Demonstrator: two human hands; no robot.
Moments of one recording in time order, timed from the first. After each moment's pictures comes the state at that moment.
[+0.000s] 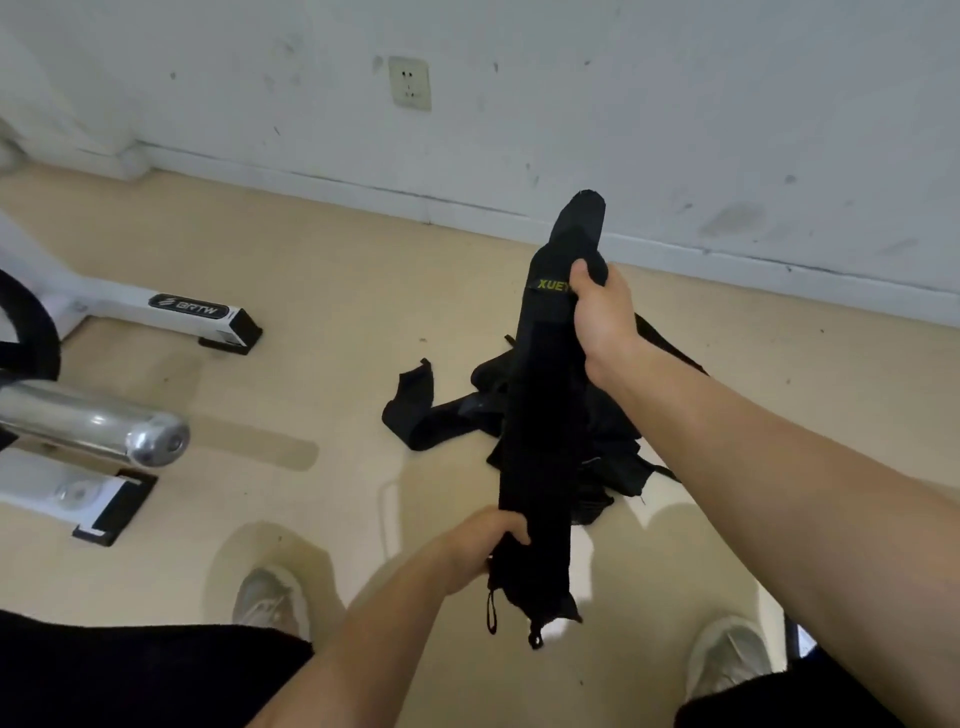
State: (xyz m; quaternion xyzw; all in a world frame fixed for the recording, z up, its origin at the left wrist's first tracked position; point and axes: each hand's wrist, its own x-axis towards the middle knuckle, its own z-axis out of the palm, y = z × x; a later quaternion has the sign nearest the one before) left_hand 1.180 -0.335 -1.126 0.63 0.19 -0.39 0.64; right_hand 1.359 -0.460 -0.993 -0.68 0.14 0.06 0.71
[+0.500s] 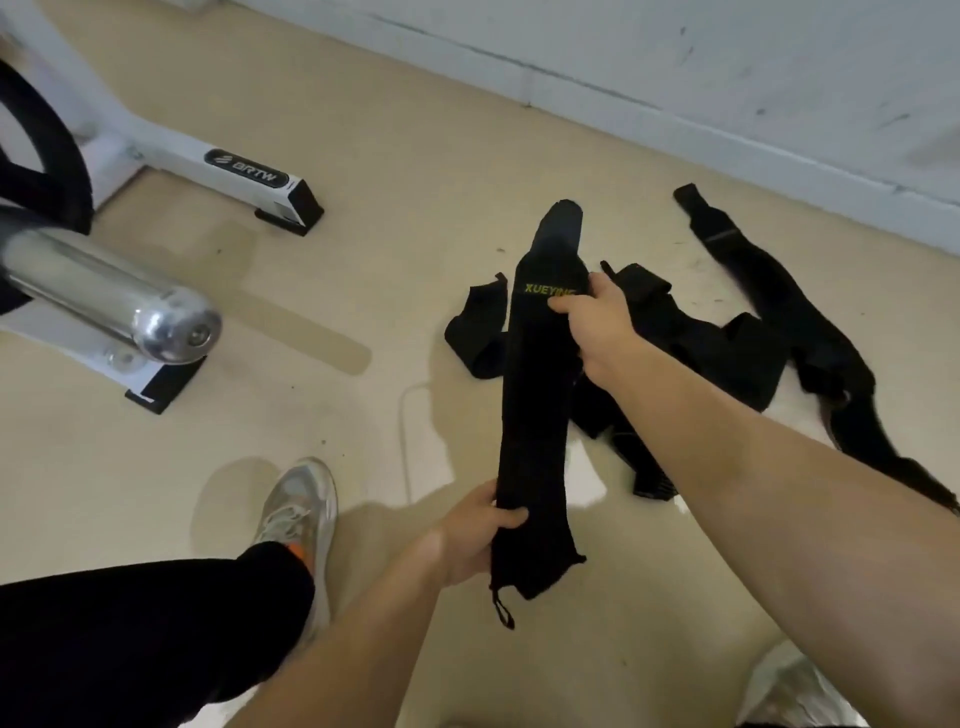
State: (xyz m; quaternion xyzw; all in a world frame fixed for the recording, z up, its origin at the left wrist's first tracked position) left_hand 1.142 -0.272 -1.229 0.51 0.34 -0.32 0.73; right_hand 1.366 -0.361 -1.137 -0.72 0.14 0.25 0.63
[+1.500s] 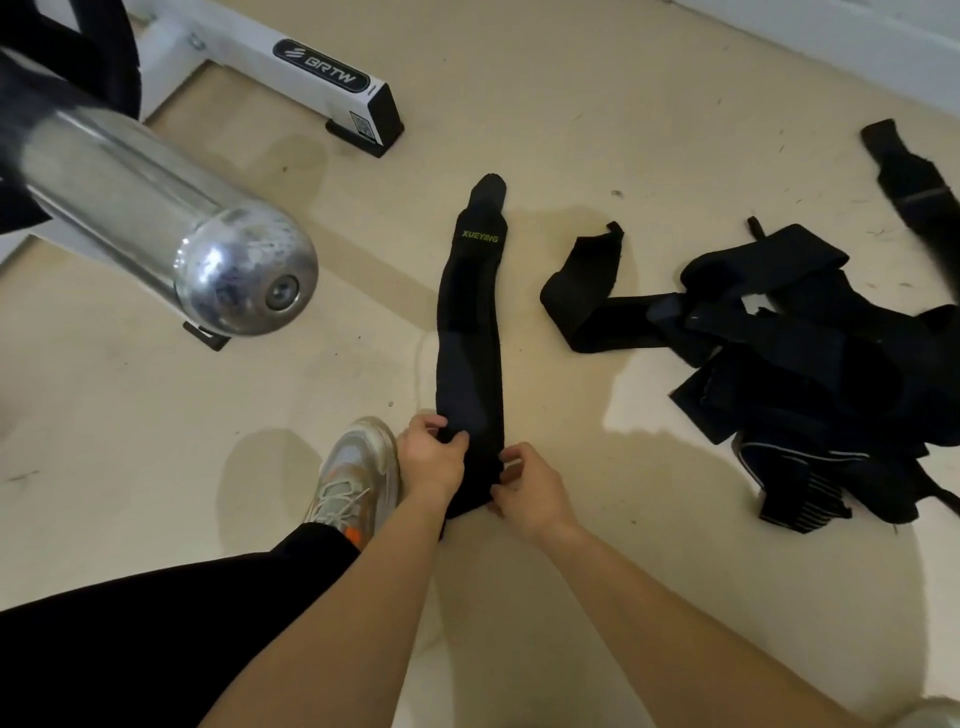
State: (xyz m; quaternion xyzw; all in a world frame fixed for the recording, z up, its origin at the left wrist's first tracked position) left_hand 1.143 -0.138 -1.316 0.69 0.56 -0.02 0.45; right_hand 1.176 -0.270 -1.310 -0.80 -0.01 0.46 0.40
